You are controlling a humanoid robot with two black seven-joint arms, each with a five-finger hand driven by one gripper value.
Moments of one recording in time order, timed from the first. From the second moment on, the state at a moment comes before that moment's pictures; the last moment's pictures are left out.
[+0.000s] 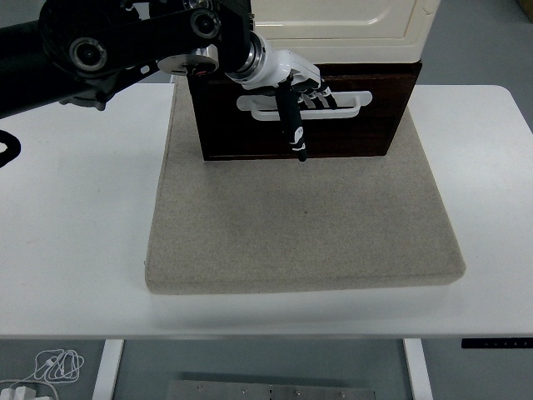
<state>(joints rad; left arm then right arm) -1.63 0.25 -0.08 -1.11 0.52 -0.38 0.60 -0.03 0.00 0.13 0.15 -0.15 0.22 0.04</state>
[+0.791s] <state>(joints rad) -1.65 0.27 -0.11 -1.15 0.51 -0.47 0.61 -0.03 0.00 0.13 0.15 -0.15 0.22 0.04</state>
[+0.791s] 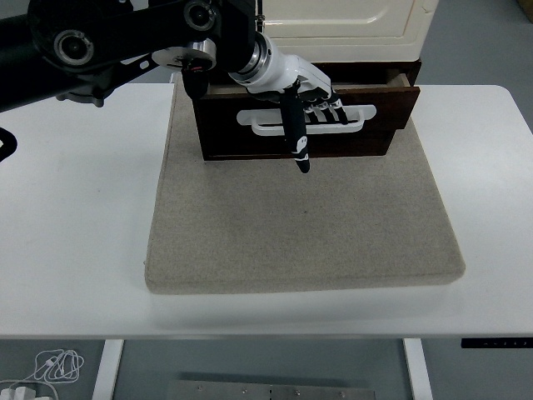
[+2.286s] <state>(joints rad) -1.66 0.33 -0.13 -1.32 0.51 -0.55 0.61 -0.03 0.00 0.13 0.15 -0.15 0.22 0.04</state>
